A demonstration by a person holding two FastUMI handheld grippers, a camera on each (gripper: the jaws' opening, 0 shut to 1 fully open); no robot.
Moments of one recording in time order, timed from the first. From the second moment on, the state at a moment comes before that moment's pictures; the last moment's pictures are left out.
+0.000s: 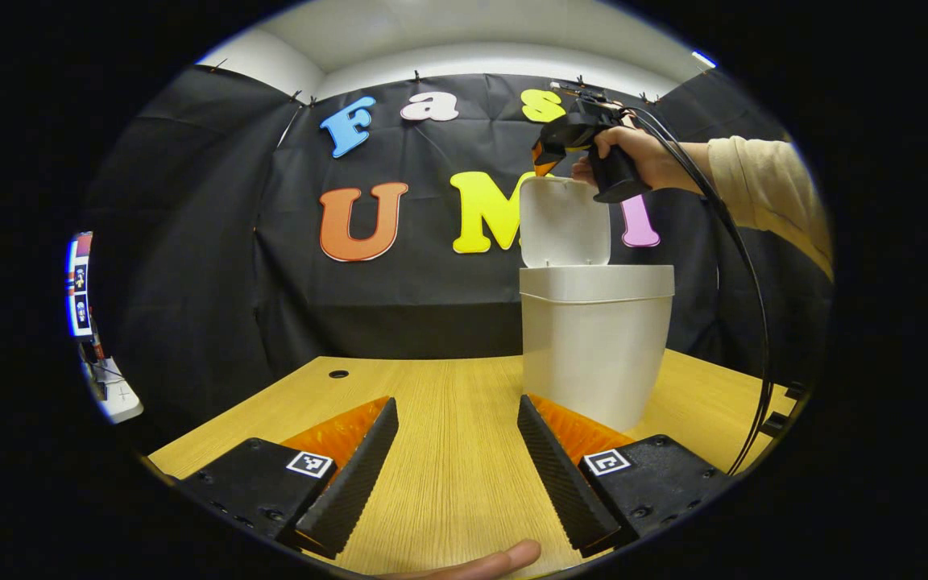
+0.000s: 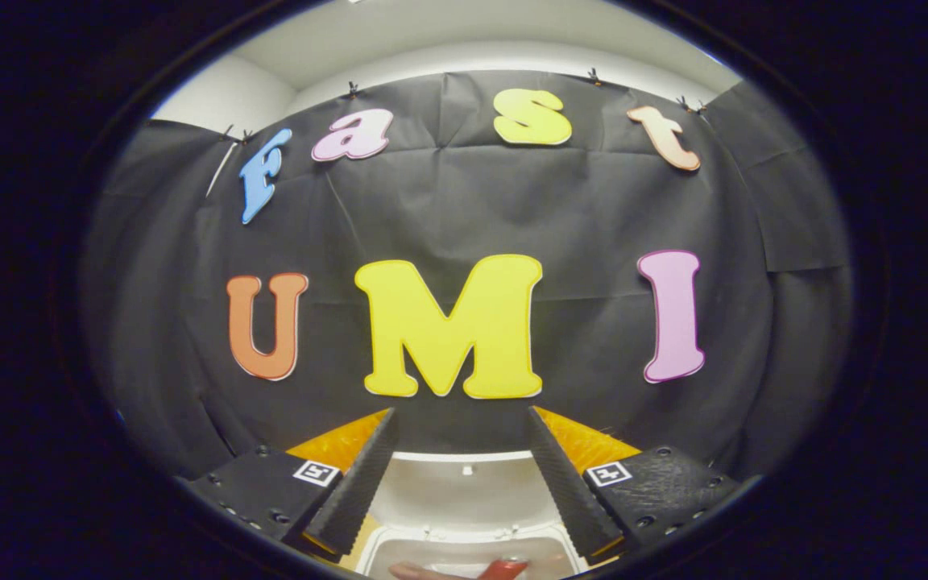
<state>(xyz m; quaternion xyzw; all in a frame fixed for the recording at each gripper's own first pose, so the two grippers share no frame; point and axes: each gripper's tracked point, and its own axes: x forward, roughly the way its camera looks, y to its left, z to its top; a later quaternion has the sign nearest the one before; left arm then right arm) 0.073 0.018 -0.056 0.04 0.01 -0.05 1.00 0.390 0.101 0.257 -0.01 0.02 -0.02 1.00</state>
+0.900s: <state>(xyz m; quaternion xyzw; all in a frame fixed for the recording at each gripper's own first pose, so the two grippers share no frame) 0.074 0.017 -0.068 0.05 0.03 -0.03 1.00 0.293 0.108 0.181 -0.04 0.10 0.04 0.99</state>
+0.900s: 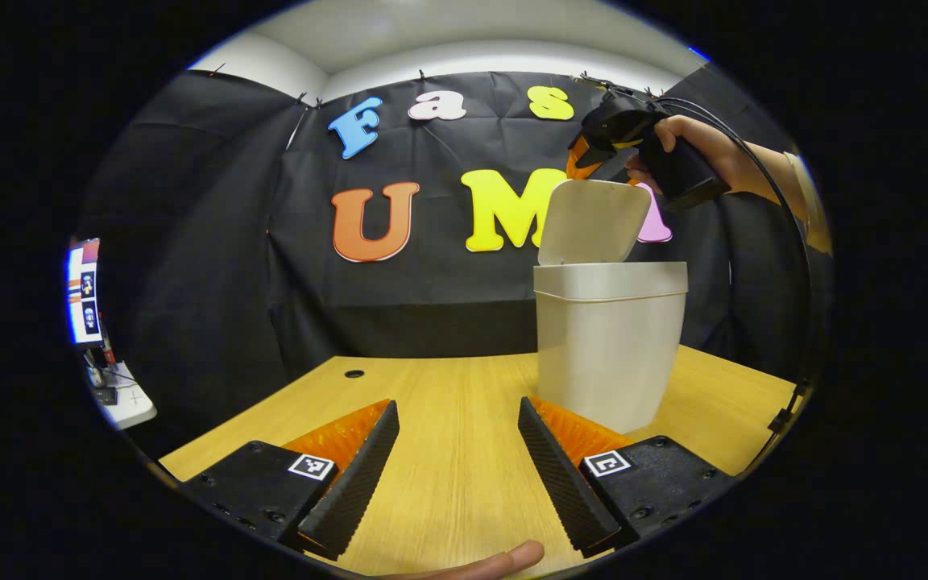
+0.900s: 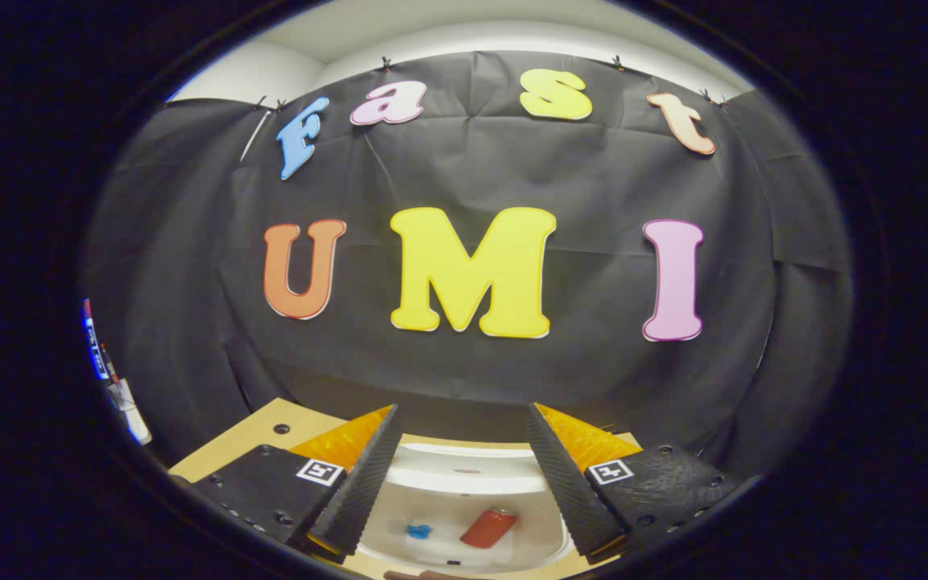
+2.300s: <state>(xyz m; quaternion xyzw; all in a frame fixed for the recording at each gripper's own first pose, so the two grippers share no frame) 0.083 -0.016 -0.097 0.04 0.06 -0.06 1.00 0.257 0.073 0.070 -0.01 0.23 0.01 0.97</state>
